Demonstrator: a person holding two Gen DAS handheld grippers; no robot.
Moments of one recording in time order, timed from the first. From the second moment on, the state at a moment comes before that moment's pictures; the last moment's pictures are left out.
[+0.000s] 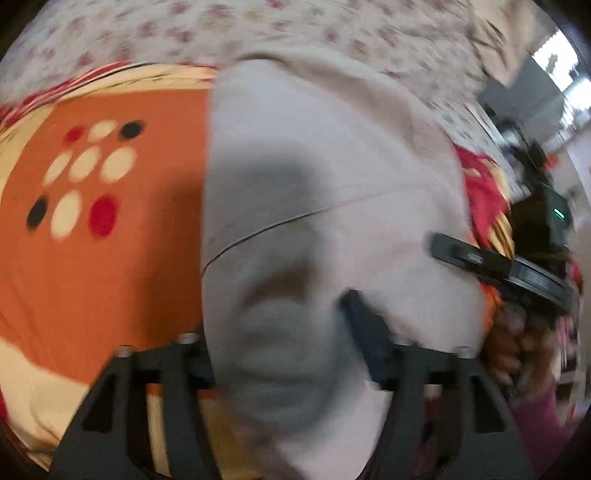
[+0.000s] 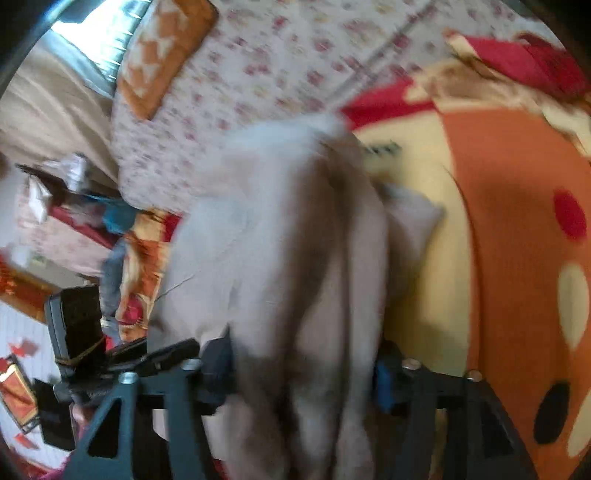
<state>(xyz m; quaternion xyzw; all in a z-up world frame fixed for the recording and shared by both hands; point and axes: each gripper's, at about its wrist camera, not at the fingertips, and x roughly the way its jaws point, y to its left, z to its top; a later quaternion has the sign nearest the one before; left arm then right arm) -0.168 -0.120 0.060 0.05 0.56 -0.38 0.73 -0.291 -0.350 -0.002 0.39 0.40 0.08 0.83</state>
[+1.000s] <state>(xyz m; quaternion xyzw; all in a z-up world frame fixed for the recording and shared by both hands) -0.216 -0.089 0.112 0.11 0.42 -0.27 0.86 -0.338 -0.260 0.085 0.14 0.35 -0.08 0.92</state>
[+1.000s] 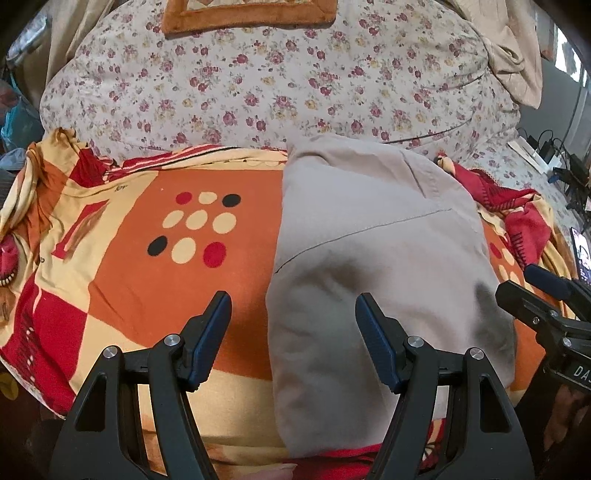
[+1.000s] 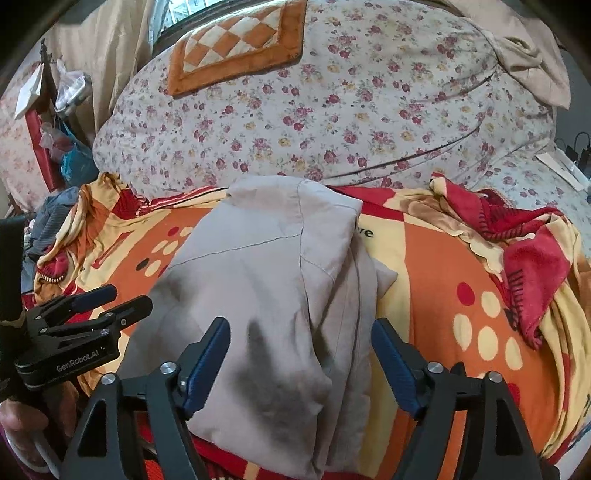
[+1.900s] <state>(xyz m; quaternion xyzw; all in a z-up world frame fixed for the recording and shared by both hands) -0.217 -0.091 0.108 0.11 0.43 -0.26 0.86 -0.330 -0.252 0.082 0.13 0.37 -0.09 0.92</state>
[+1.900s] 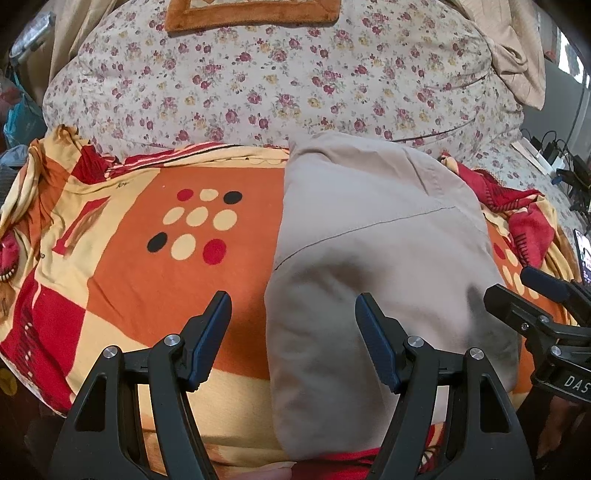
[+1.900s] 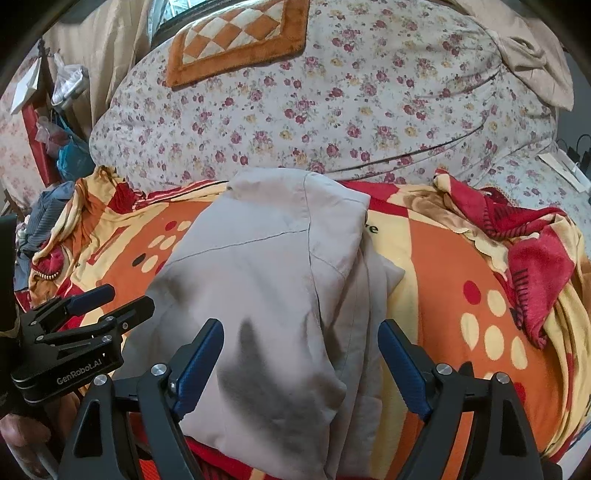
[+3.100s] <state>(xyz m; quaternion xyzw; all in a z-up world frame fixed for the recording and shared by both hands) -0.216 -0.093 0.104 0.09 0.43 -0.26 0.86 -0.323 -0.250 0.077 0.13 0.38 -0.08 0.91</state>
